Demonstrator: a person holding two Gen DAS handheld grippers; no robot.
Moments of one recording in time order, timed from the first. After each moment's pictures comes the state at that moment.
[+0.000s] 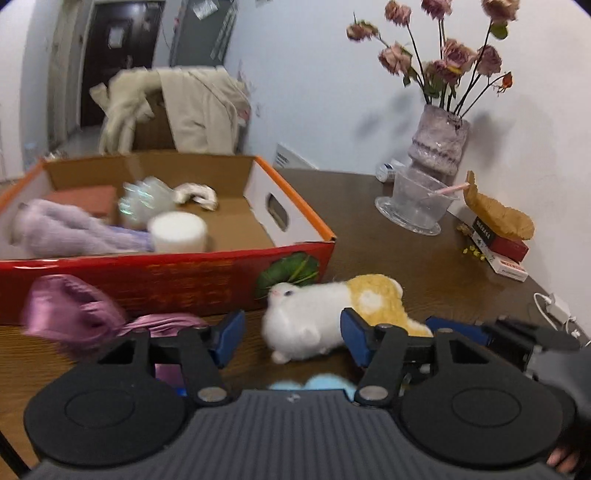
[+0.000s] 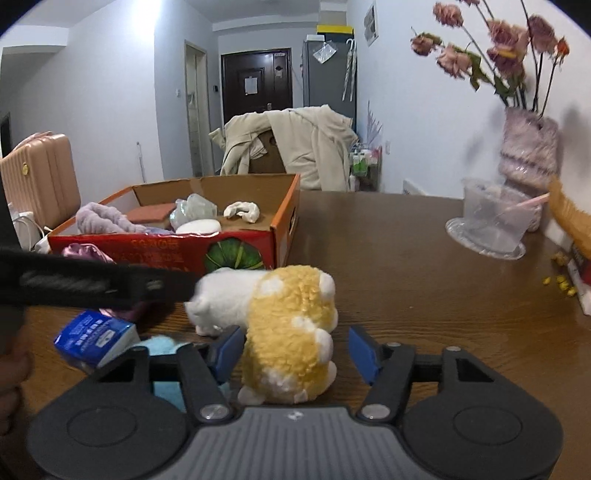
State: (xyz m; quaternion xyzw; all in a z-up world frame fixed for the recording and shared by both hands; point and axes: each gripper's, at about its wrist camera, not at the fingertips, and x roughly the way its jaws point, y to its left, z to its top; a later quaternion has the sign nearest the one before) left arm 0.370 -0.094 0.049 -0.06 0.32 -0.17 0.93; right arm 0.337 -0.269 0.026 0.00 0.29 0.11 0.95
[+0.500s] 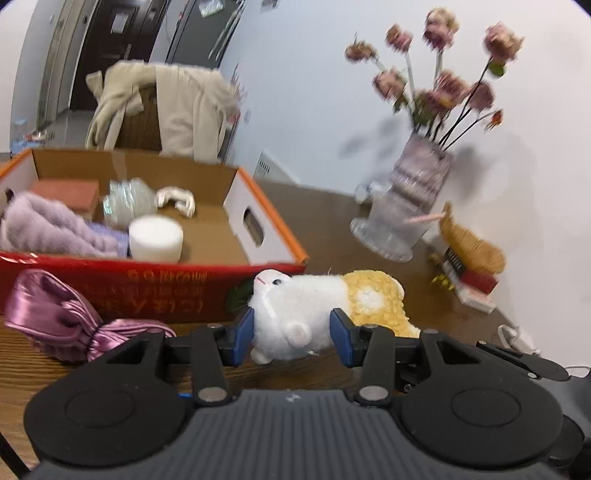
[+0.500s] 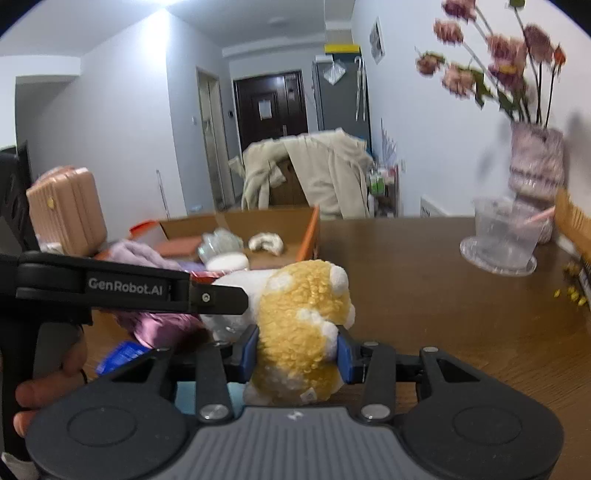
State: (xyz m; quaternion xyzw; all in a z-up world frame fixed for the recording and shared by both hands) left arm 0.351 -0.084 0.071 -0.12 0.30 -0.20 0.93; right arm 0.310 -0.271 0.055 0.03 0.25 0.15 0.96
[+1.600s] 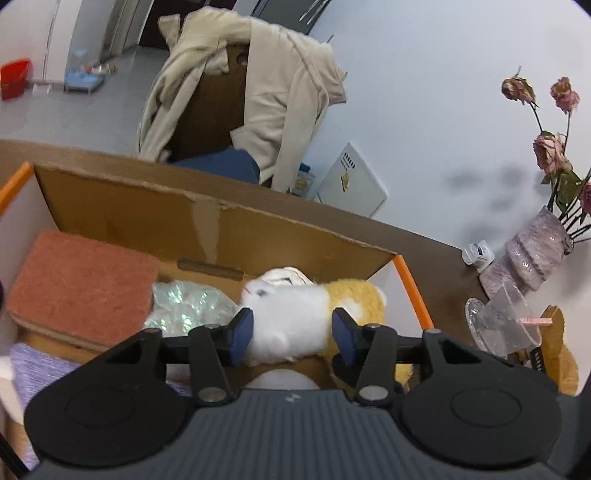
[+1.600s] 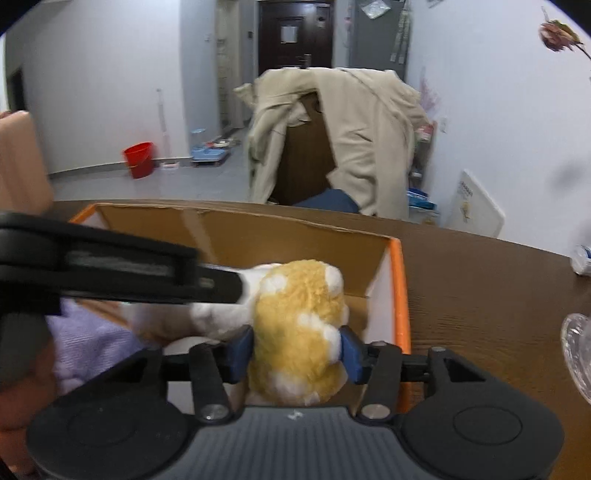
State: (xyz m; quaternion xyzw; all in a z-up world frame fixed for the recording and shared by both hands) left arm 0.567 0.007 0.068 -0.19 0.38 -0.10 0.90; right arm 0.572 -0.155 0.057 -0.06 0.37 0.14 0.92
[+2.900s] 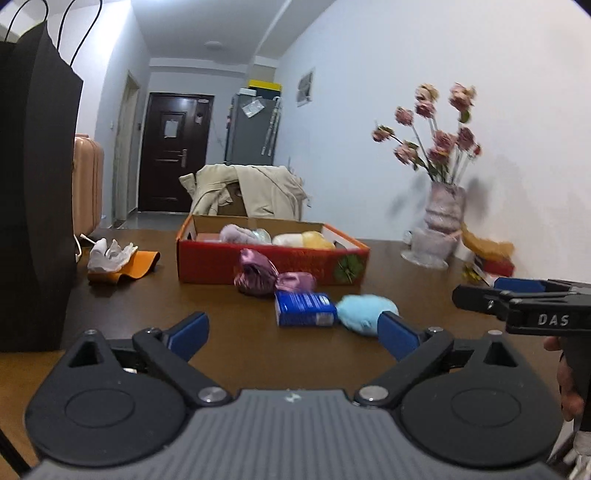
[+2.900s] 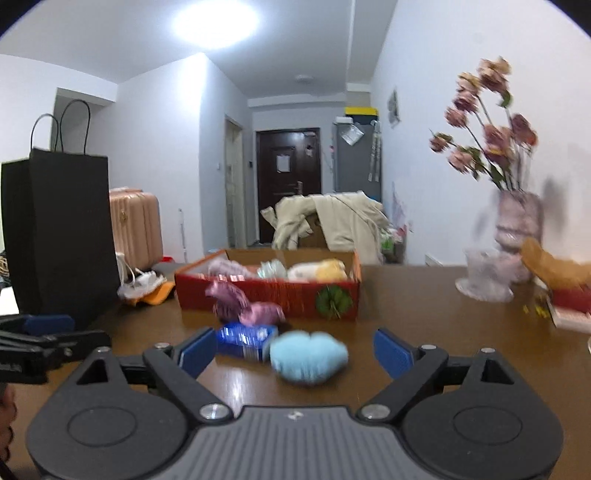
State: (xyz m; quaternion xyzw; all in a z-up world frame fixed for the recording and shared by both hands) left arm 0.078 0.009 0.066 -0.04 0.15 -0.08 0.98; right arm 0.126 -0.237 0.072 0.01 0.15 0.15 0.98
